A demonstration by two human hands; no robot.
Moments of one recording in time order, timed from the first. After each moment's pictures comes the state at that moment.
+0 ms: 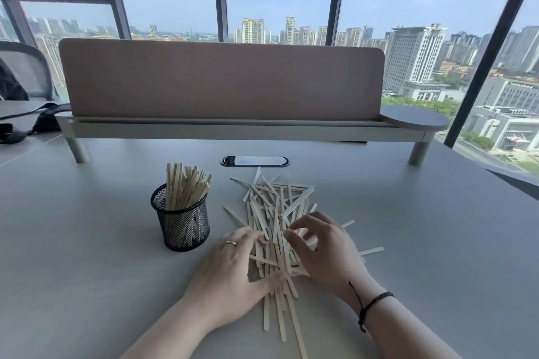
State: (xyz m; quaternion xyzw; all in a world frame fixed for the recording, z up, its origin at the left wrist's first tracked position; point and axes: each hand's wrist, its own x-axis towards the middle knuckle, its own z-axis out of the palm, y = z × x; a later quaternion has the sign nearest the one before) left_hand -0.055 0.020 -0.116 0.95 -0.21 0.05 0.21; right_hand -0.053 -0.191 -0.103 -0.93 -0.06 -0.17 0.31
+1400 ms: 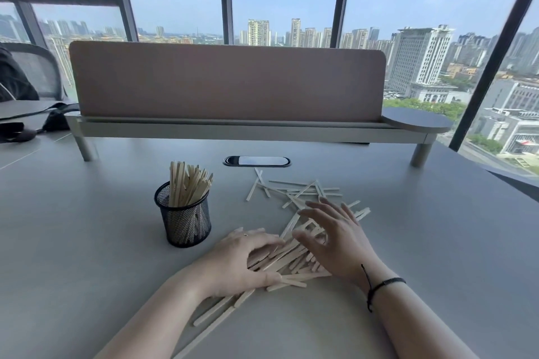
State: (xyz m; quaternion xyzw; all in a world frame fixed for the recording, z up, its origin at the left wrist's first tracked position) left_hand -0.036 0.018 -0.095 0.92 -0.27 -0.09 0.26; right_hand -0.035 -0.225 -0.107 -0.96 -0.12 -0.17 0.20
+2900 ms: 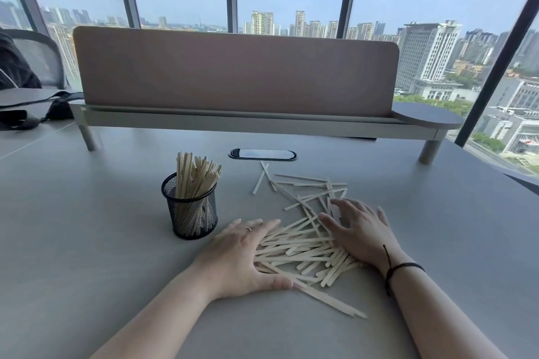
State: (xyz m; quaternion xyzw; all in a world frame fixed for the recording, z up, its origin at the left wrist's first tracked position) left_hand -0.038 0.024 -0.107 0.94 -0.28 0.00 0.17; right_hand -0.014 -0.257 -0.113 -0.98 0.04 -0.07 0.16
